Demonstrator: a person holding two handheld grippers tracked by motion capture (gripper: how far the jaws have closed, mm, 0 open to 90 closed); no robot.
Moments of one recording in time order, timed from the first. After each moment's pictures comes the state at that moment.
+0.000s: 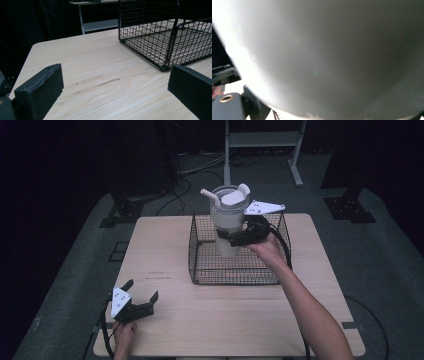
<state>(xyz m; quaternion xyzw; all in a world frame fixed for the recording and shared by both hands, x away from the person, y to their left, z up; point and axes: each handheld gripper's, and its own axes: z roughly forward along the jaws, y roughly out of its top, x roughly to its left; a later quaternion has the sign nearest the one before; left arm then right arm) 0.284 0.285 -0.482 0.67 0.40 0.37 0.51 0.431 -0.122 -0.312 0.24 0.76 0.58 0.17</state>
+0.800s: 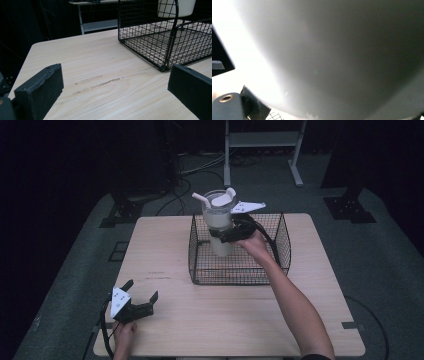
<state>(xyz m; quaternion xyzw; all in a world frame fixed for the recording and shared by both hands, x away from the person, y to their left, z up) 0.284 0.286 -0.482 0.67 0.40 0.36 0.51 0.482 -0.097 -0.352 0.26 0.78 0.55 0.16</state>
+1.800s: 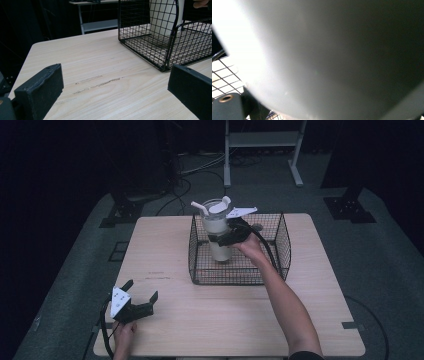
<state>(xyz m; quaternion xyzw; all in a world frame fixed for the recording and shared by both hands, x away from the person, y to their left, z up) 0.284 0.286 -0.482 0.67 0.40 0.36 0.51 0.508 -0.088 -0.392 0.28 0.80 0.52 0.13</state>
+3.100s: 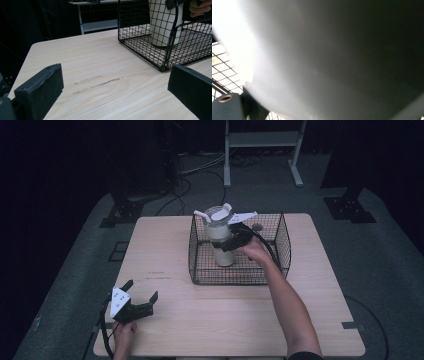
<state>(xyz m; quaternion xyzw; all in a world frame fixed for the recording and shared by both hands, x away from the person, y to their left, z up) 0.283 0.286 -0.482 0.67 0.40 0.36 0.51 0.515 -0.098 -0.418 0.26 0.82 0.50 0.11</state>
